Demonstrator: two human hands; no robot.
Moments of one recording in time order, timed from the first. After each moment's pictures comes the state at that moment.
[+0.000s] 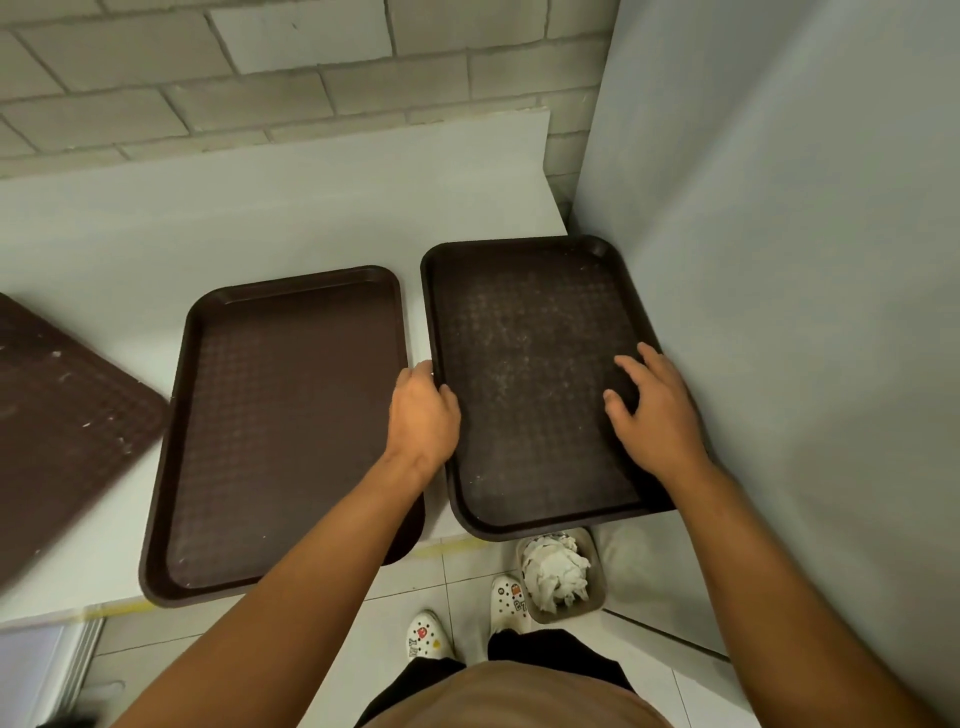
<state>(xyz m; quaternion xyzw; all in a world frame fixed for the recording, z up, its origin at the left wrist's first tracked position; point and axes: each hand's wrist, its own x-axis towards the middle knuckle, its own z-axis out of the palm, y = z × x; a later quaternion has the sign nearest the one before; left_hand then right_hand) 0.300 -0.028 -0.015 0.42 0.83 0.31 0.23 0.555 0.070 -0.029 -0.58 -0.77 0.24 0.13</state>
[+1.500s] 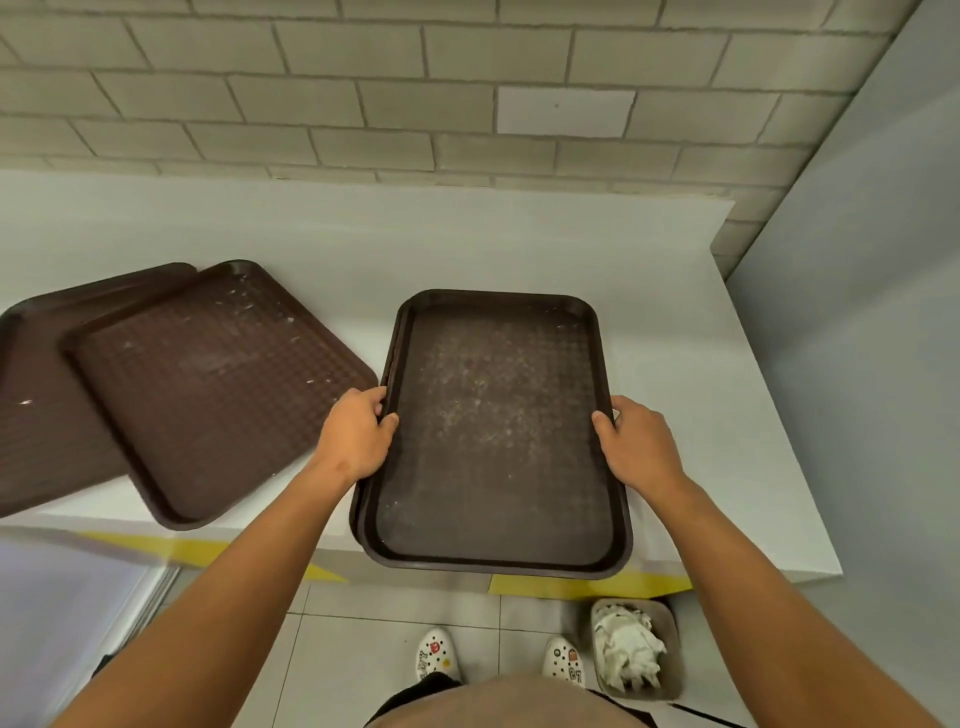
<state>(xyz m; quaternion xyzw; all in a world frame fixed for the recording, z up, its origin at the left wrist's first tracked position) 0.051 -0.212 -0.001 0.39 0.87 0.23 0.17 0.338 -0.012 -0.020 -0.52 -0.81 0.27 0.09</state>
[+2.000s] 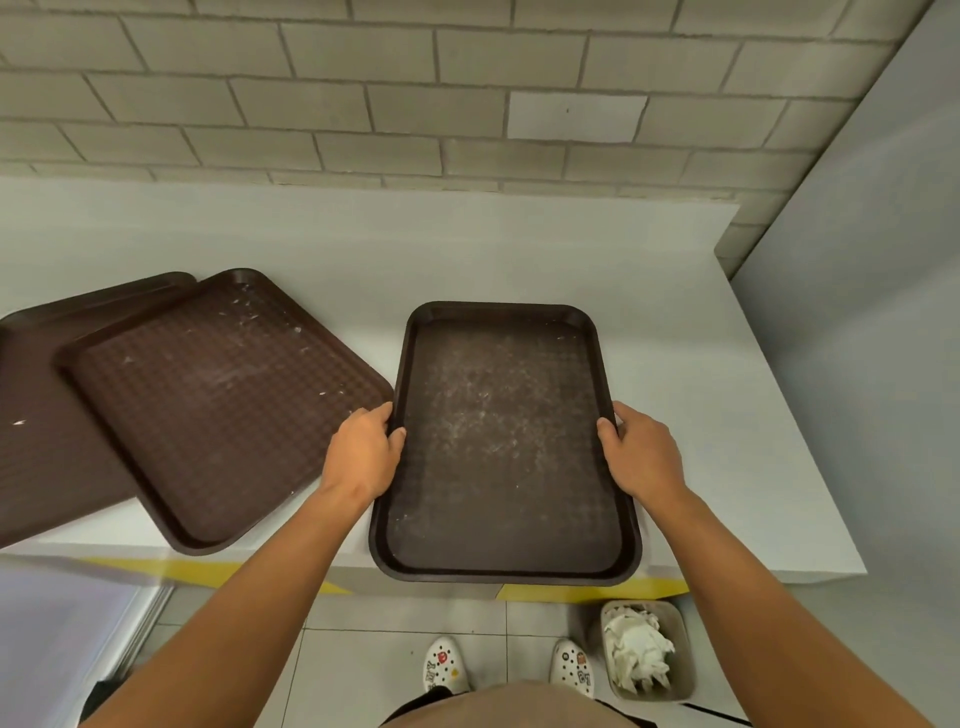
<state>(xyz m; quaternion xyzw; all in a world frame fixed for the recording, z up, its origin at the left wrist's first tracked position) 0.030 -0.224 -0.028 0.40 0.88 0.22 0.14 0.316 -0.025 -0.035 -0.54 -0.80 0.23 0.10</state>
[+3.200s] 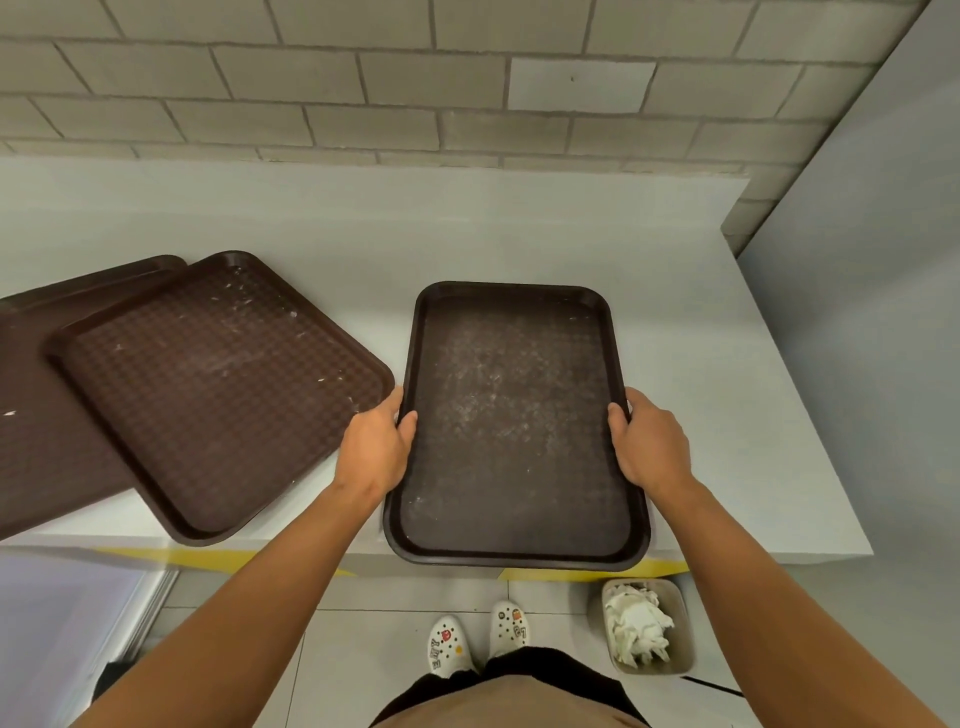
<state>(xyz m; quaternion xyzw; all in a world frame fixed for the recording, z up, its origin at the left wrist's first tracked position) 0.040 -0.219 -0.042 0.37 0.86 0.28 0.20 0.314 -0.030 -0.034 -0.58 -0.78 0.20 0.06</state>
